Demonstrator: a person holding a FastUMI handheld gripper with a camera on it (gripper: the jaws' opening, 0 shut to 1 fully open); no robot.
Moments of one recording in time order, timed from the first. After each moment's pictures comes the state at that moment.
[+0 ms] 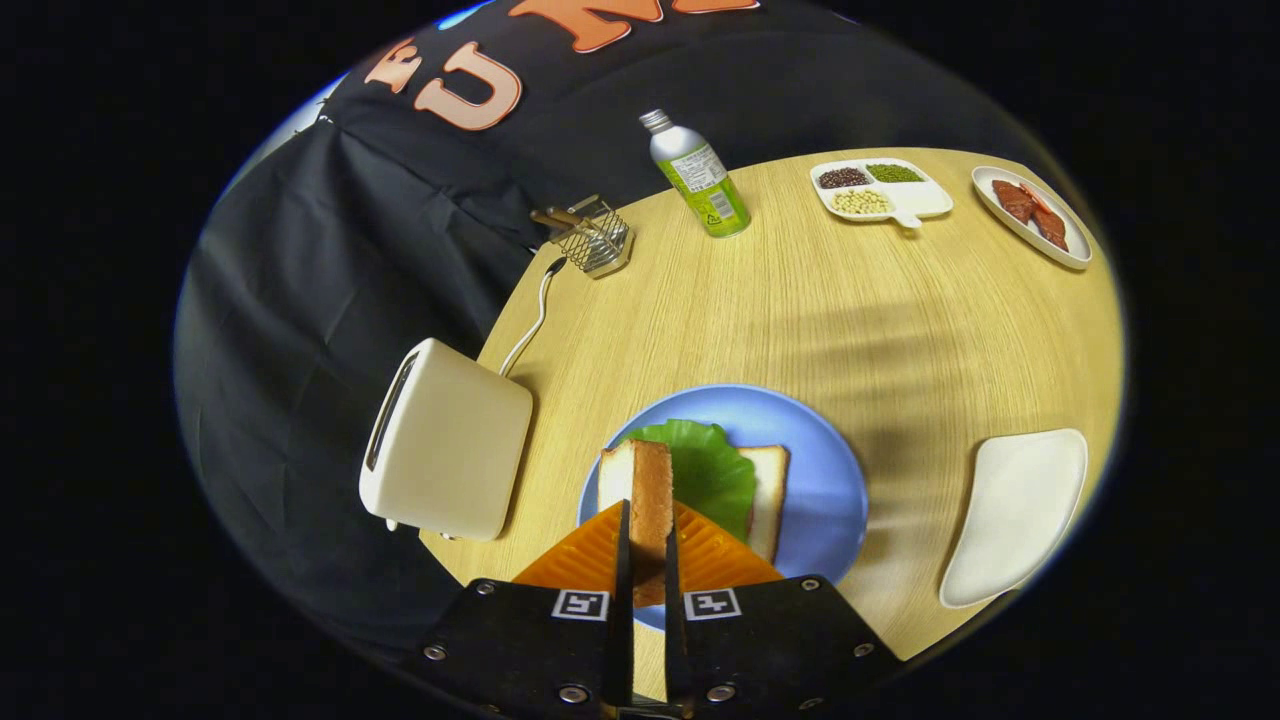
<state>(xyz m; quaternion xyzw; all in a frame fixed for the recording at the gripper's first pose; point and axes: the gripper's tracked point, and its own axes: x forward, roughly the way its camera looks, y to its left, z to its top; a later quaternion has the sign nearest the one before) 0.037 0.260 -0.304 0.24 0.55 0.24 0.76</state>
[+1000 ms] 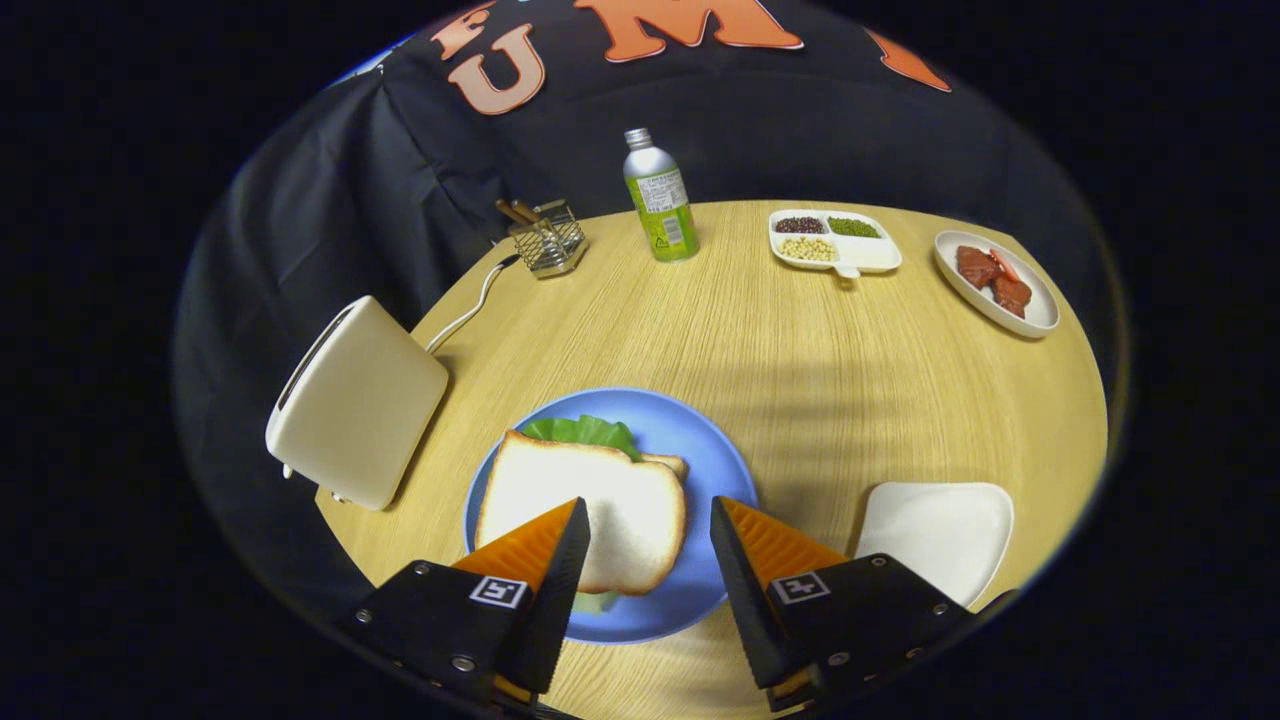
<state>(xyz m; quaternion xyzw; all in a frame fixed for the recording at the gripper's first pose) 0.050 0.206 -0.326 0.12 0.48 0.20 0.84</state>
